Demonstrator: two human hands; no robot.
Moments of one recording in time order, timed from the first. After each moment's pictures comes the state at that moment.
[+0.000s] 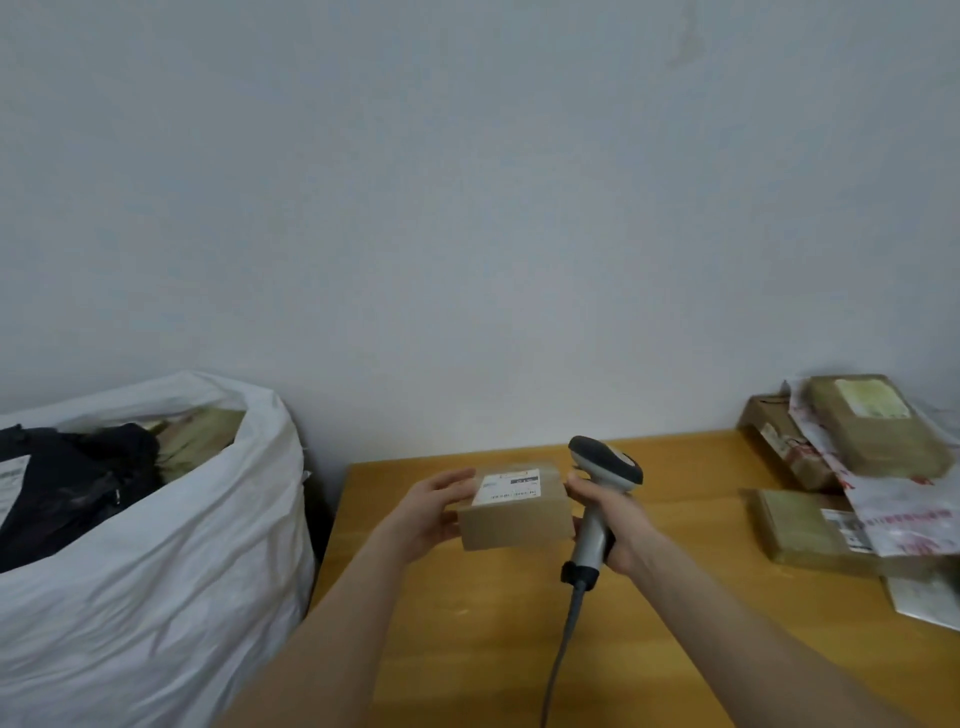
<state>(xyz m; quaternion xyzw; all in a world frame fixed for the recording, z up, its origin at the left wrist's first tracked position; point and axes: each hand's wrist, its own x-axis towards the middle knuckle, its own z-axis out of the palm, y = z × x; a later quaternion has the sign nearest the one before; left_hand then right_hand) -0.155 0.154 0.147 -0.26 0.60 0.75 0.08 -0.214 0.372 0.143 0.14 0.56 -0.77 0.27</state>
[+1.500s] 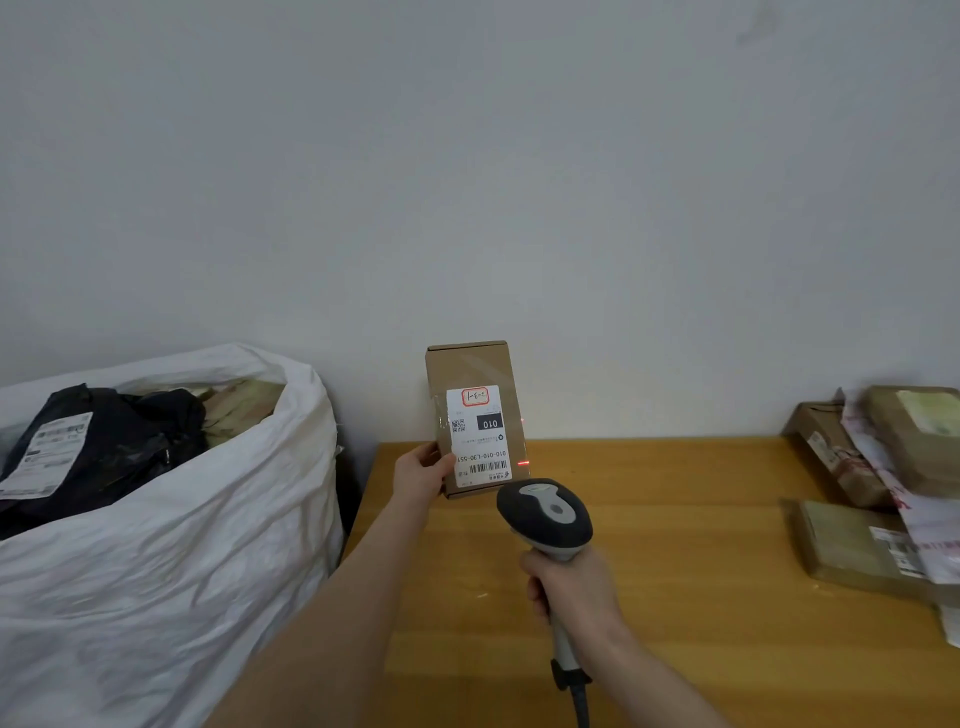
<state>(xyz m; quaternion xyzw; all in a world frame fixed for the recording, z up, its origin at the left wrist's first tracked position) -0.160 0.123 0.131 -0.37 0.67 0.63 -0.13 -0.116 0.332 0.164 0.01 0.75 -0.60 0.27</state>
